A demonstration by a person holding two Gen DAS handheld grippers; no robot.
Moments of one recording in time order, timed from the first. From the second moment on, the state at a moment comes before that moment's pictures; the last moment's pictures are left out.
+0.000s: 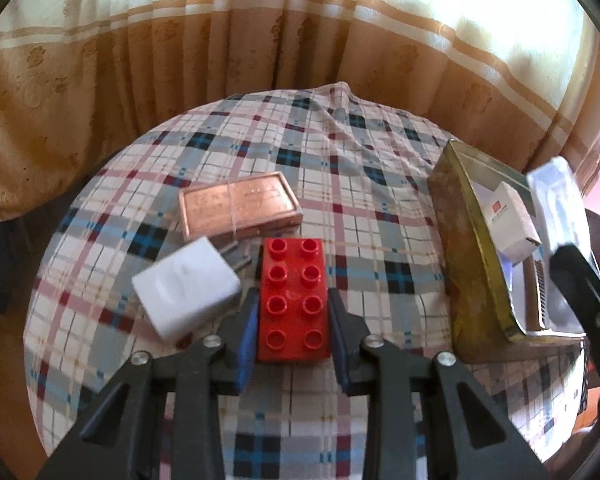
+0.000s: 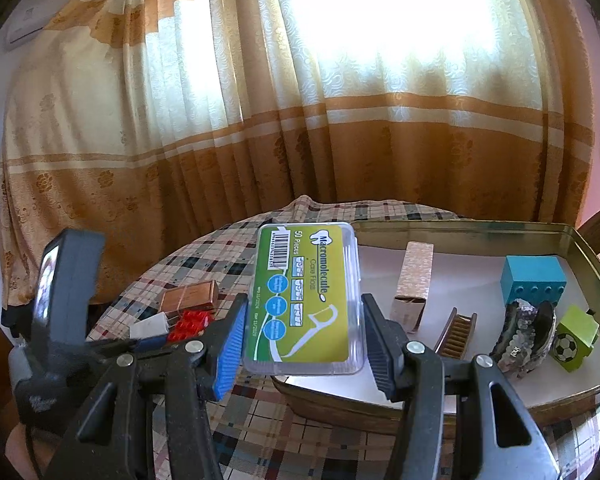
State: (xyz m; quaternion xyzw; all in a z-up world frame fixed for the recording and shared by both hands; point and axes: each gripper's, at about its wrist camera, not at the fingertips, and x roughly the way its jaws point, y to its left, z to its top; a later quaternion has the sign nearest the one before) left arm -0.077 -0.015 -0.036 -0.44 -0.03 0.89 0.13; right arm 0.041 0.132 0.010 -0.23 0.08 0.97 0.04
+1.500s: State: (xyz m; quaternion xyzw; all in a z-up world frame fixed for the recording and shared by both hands) left arm -0.033 0.006 -0.010 -0.33 0.05 0.94 0.07; right arm 0.051 0.122 0.016 -0.20 0.04 0.98 0.07
